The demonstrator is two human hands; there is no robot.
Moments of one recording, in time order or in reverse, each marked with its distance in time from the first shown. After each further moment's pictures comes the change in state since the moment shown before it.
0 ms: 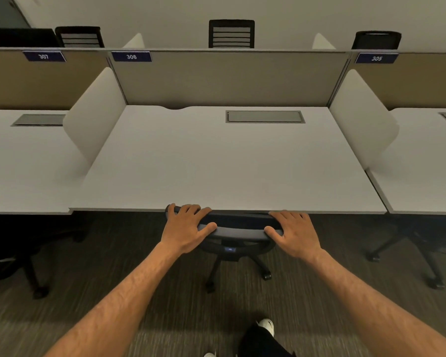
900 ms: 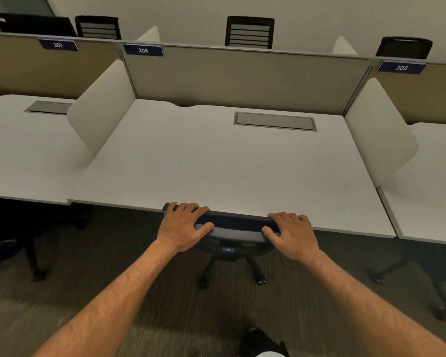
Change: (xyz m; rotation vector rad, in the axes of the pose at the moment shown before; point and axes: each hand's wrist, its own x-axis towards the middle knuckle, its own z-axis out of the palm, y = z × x) left_hand 0.036 0.008 0.013 0.036 0.036 -0.047; right_hand 0.047 0.031 -0.004 -0.030 -0.108 -0.044
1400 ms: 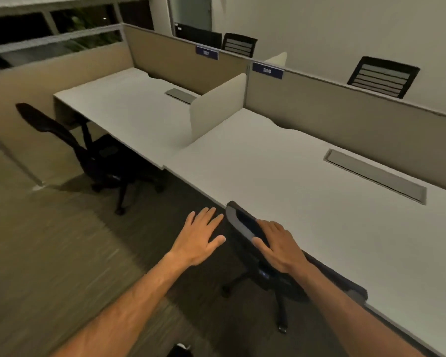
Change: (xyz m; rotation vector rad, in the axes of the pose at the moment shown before) left_hand -0.113 0.008 -0.020 -0.121 0.109 -0.445; right_hand 0.059 -0.110 -0.017 0.280 -0.215 -0.573
